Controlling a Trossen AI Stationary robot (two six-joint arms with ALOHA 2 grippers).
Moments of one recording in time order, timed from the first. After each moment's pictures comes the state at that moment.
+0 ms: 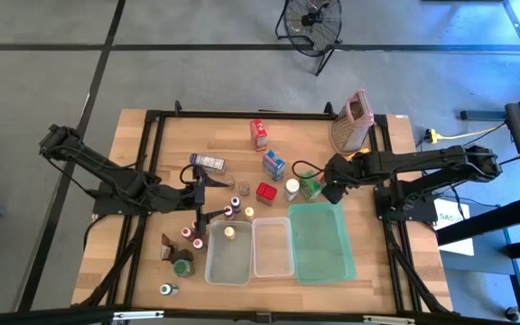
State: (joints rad) left arm -0.44 1.03 0.74 -0.07 -0.61 -0.06; right arm 0.00 1.20 0.81 -0.99 0.29 0.70
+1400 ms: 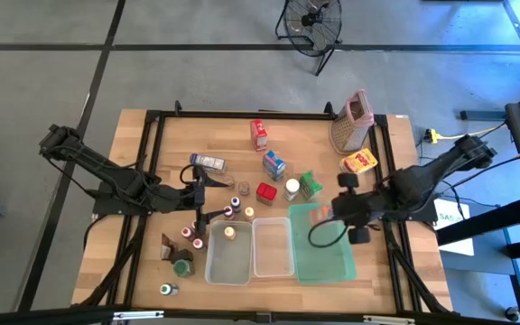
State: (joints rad) left arm -0.44 1.03 0.74 -0.07 -0.61 -0.07; right arm 0.50 1.22 1.17 -1.08 0.26 0.27
